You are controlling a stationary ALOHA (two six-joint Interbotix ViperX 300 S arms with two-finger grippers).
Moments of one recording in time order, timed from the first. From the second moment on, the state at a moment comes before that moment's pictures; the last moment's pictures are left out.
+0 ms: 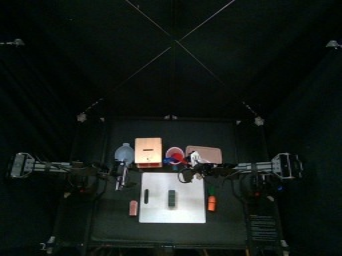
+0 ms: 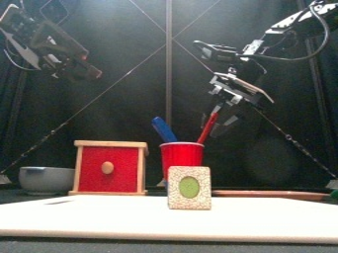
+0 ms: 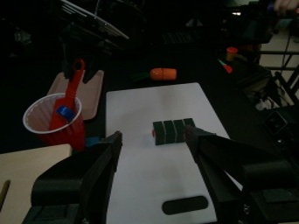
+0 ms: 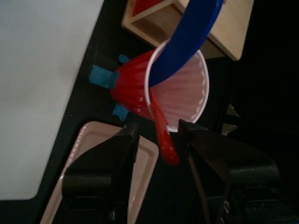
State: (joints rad) left arm 0.08 -0.72 1.14 0.85 -0.24 -0.75; right arm -0.08 -0.20 0.69 -0.82 0.45 0.00
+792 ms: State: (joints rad) left arm 0.09 -0.72 1.16 0.80 -0.24 -0.75; right arm -0.08 -0.19 0.67 -0.82 0.49 -0.01
